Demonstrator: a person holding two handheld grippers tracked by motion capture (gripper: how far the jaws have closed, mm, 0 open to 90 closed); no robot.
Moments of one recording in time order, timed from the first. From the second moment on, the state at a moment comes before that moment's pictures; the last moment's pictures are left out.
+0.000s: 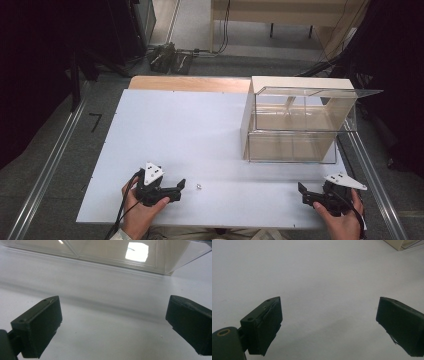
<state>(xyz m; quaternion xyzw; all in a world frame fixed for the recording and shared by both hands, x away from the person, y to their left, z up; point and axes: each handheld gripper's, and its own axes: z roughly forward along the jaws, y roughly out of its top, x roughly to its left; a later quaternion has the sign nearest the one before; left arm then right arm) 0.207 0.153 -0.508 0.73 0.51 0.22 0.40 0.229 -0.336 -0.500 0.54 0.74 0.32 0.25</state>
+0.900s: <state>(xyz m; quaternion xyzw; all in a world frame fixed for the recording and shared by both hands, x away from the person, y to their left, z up) 0.204 0.127 -0.511 0.76 0.48 0.18 0.41 0.229 -0.336 -0.501 0.55 0.73 0.32 0.25</state>
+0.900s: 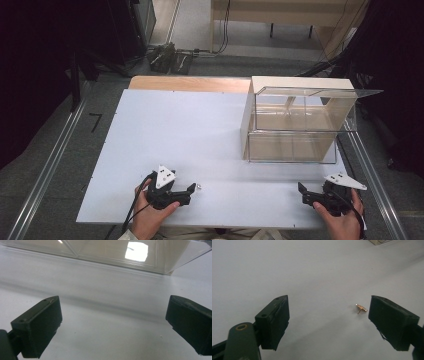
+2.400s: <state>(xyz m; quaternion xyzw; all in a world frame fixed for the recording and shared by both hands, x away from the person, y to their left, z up) 0.207 0.101 -0.518 0.79 0.44 0.14 0.40 0.229 -0.335 -0.502 0.54 0.74 0.31 0.25</state>
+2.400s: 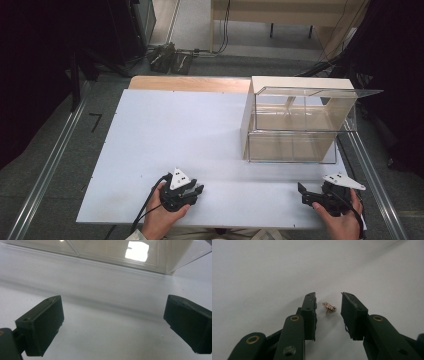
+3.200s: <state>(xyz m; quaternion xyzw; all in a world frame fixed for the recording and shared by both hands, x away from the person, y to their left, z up) 0.204 0.100 -0.517 0.80 0.41 0.14 0.41 0.229 -0.335 -0.502 0.54 0.74 0.31 0.25</state>
